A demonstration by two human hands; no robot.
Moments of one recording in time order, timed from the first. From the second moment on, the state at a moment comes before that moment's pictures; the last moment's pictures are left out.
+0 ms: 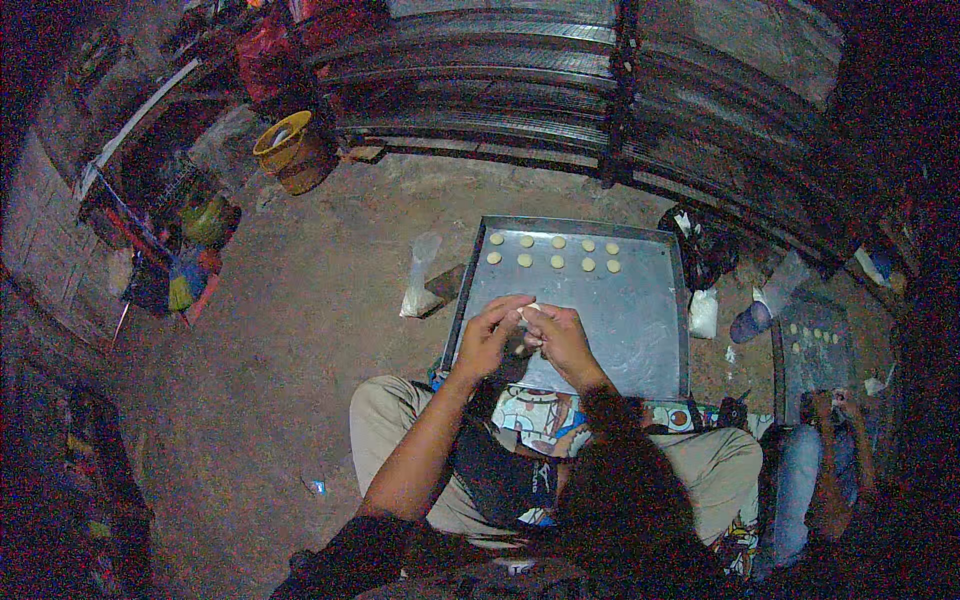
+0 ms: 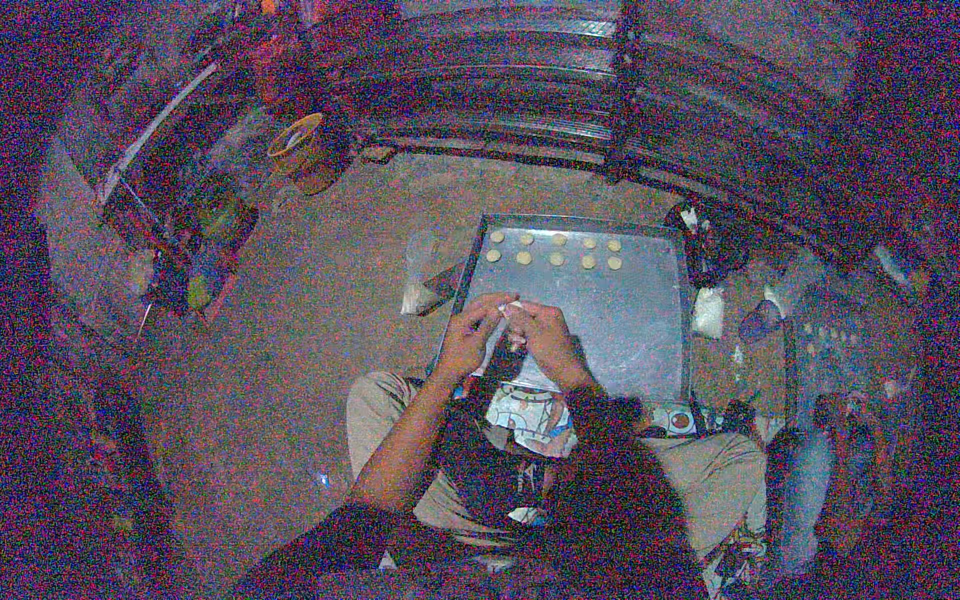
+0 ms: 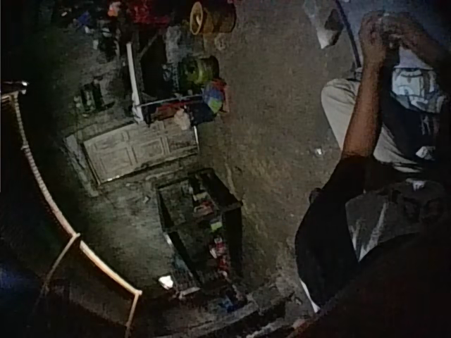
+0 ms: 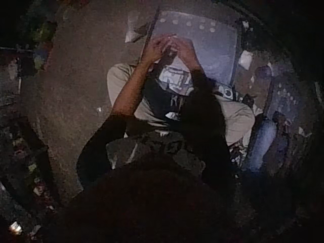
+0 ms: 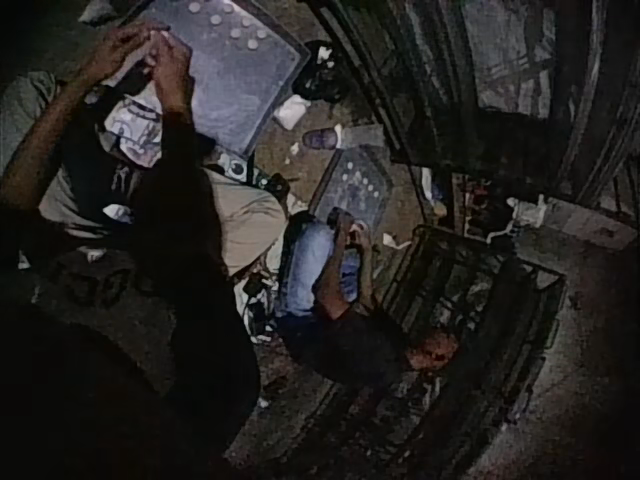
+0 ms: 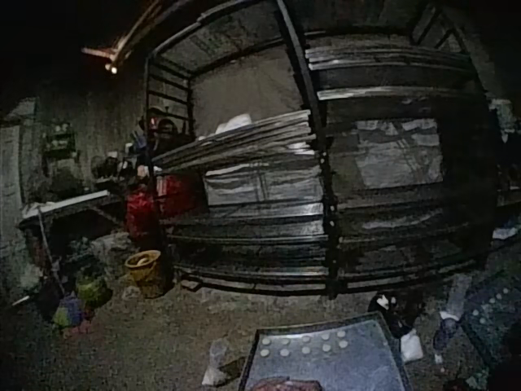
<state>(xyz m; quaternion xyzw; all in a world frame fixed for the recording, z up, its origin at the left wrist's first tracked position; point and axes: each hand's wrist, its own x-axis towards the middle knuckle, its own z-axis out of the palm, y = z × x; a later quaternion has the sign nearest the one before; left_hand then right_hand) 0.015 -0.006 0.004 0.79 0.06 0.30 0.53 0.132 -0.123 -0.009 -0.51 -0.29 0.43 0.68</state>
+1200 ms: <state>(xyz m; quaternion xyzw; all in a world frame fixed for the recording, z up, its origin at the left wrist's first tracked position) 0.015 -0.007 0.003 0.77 0.14 0.31 0.54 0.139 -0.123 -0.017 -0.59 -0.29 0.39 0.64</state>
